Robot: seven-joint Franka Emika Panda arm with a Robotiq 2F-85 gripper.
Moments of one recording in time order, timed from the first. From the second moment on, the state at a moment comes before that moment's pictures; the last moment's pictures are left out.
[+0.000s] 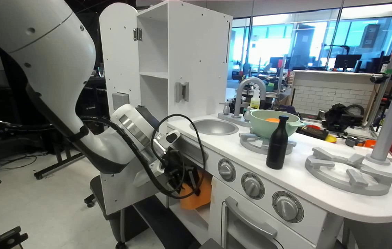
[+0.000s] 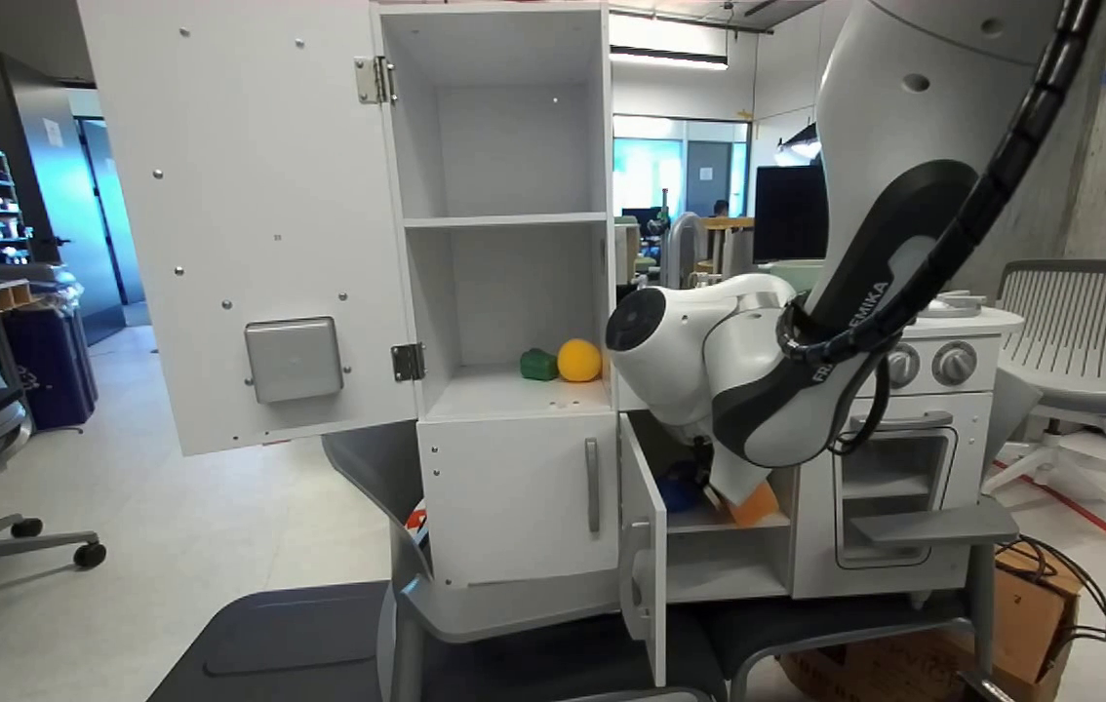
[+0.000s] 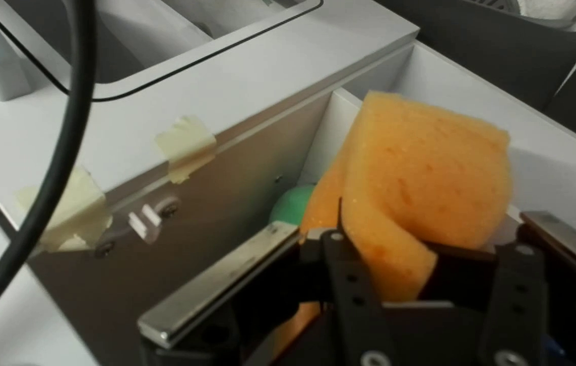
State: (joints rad) arm 0.28 1.15 -0.16 -1.35 -1.04 2.41 0.89
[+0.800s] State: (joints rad) arm 0.29 1.16 -0.16 -1.33 -1.04 2.41 0.89
